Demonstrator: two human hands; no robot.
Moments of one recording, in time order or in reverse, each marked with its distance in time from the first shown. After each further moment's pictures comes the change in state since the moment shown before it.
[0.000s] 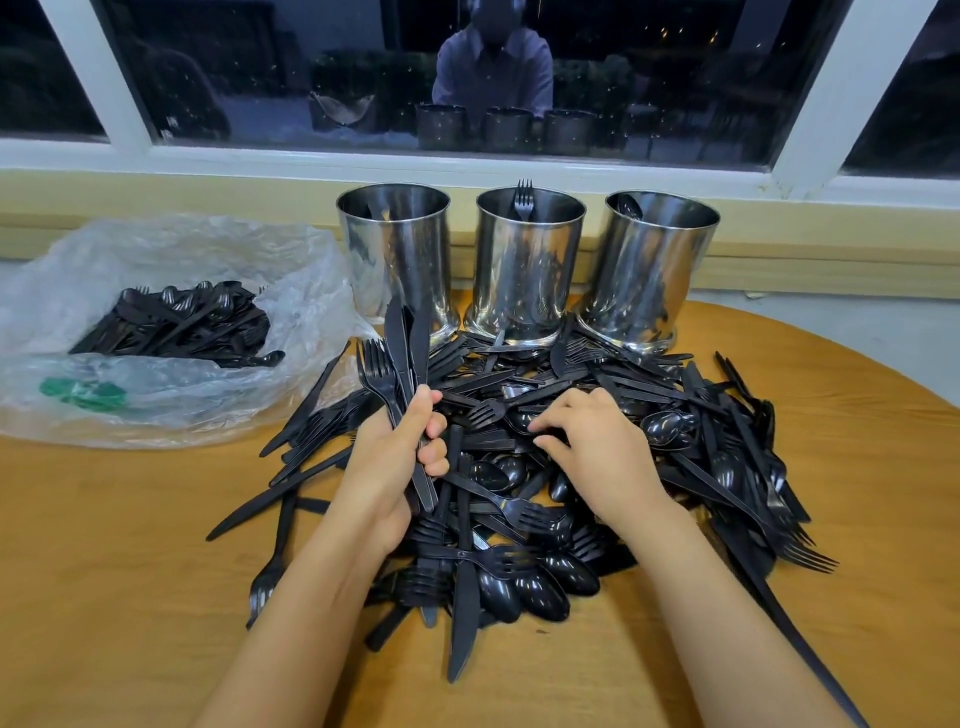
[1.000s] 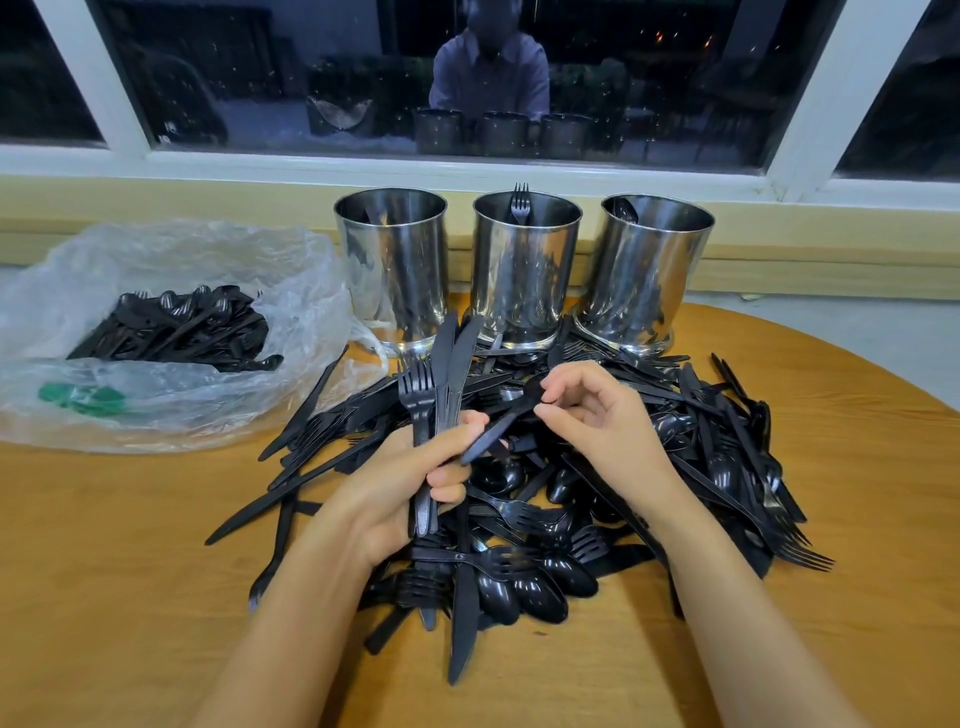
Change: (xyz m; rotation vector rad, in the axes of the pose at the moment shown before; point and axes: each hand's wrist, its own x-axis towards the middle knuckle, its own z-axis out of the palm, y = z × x) left_hand -0.003 0.003 -0.004 -0.056 -0.316 -0.293; right_hand -0.002 0.003 -0.016 1.021 0.110 -0.043
